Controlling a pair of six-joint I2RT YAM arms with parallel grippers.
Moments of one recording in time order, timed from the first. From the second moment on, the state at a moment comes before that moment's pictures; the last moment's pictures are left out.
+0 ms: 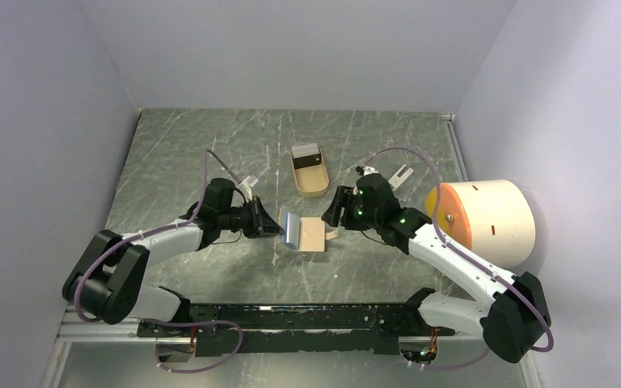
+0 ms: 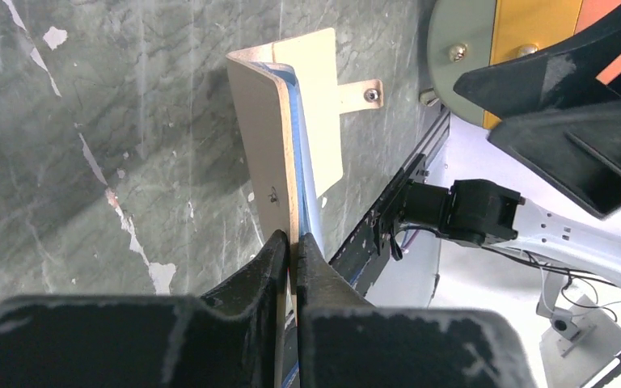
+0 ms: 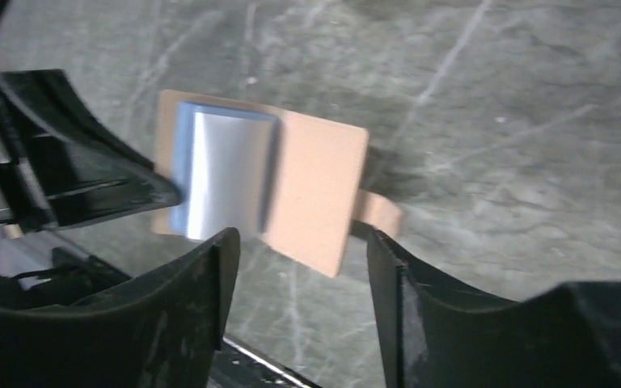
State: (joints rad) left arm -0.46 1.40 0.52 0.25 0.68 -0.82; right arm 0.63 1.11 0.74 -0.34 -0.03 0.65
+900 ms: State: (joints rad) left arm -0.47 1.33 0.47 0.18 0.64 -0.82; right arm 0.92 1.50 0.89 -0.22 0.00 0.76
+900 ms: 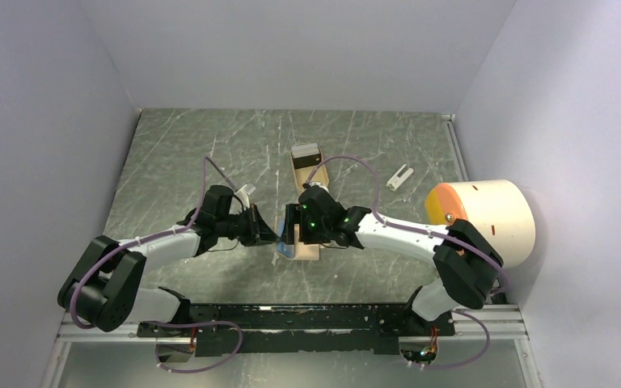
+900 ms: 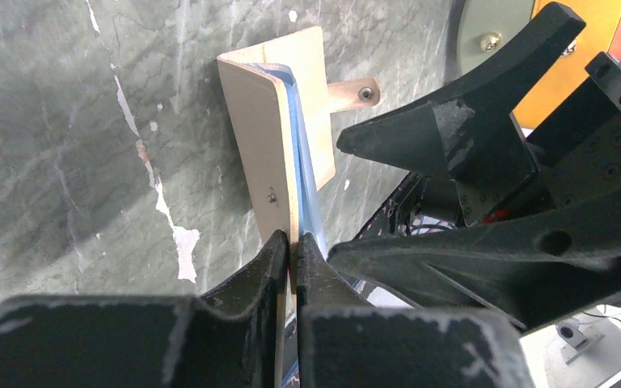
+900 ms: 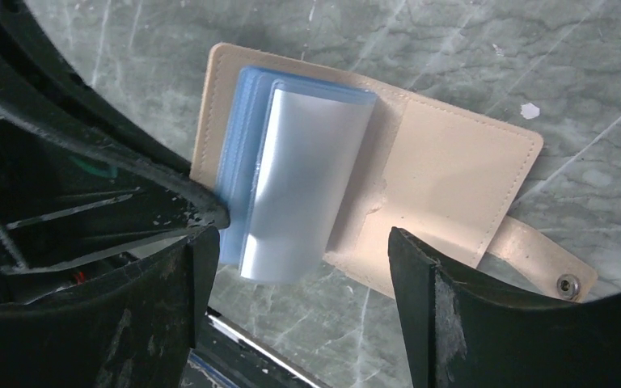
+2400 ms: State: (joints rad) left arm -0.47 1.37 0.53 0.05 0.58 -0.76; right arm 0.88 1.37 0.83 -0.37 0.15 0.74
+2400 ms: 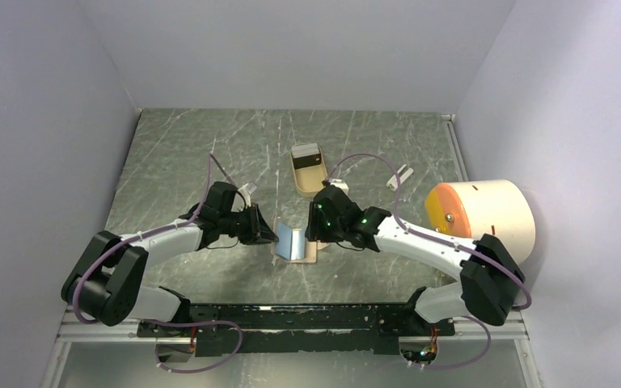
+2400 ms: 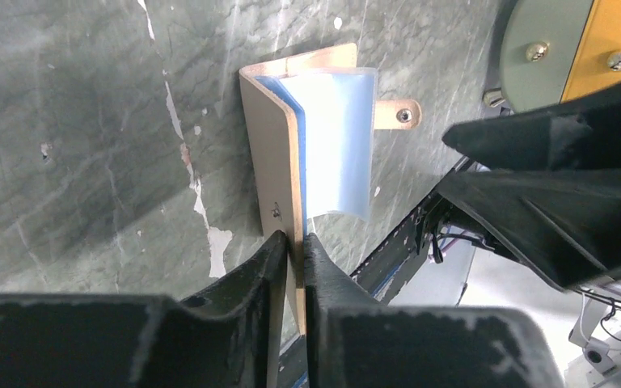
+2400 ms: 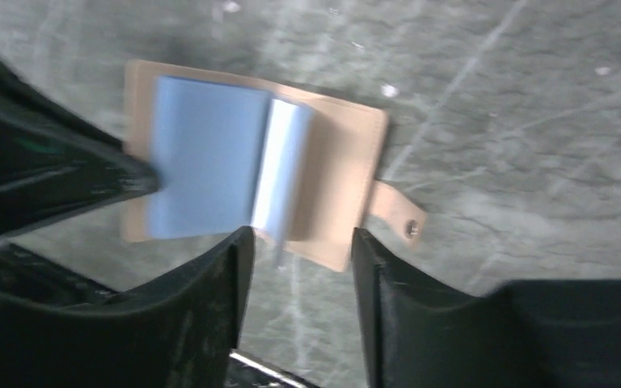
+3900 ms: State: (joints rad) left arm -0.47 1.41 0.54 0.03 0.60 -0.75; right arm 0.88 1.52 0.71 -0.07 0.01 0.73
